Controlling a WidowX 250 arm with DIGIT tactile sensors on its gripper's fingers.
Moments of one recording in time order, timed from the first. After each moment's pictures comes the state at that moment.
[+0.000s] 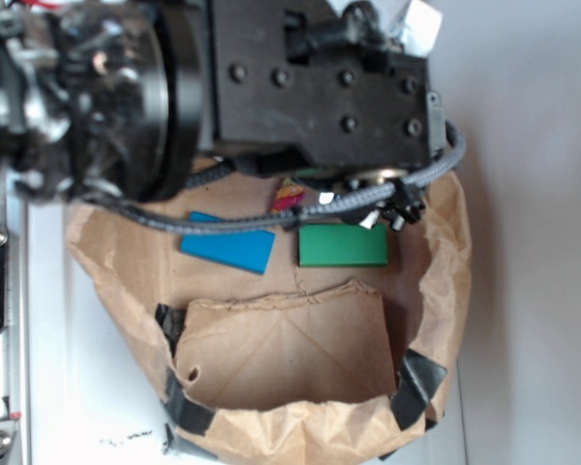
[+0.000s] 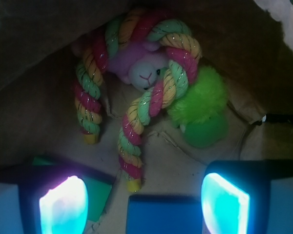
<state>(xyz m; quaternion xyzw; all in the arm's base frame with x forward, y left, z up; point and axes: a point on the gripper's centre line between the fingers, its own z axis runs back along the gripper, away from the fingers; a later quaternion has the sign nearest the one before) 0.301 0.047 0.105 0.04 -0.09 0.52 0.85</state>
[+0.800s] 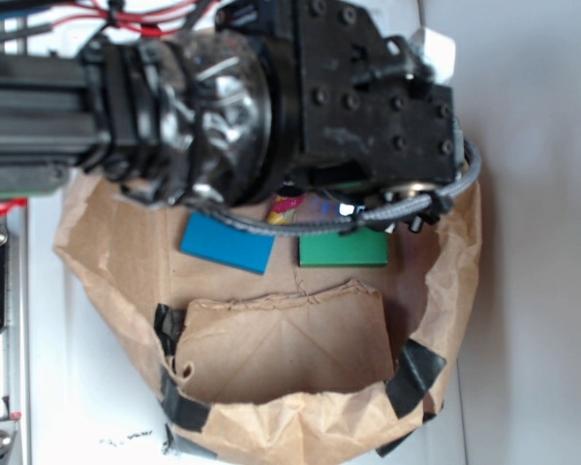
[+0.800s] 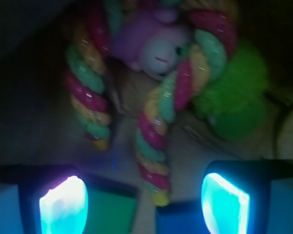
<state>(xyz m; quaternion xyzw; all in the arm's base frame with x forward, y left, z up) 0.316 0.046 0.076 0.02 -0.08 0.57 0.82</state>
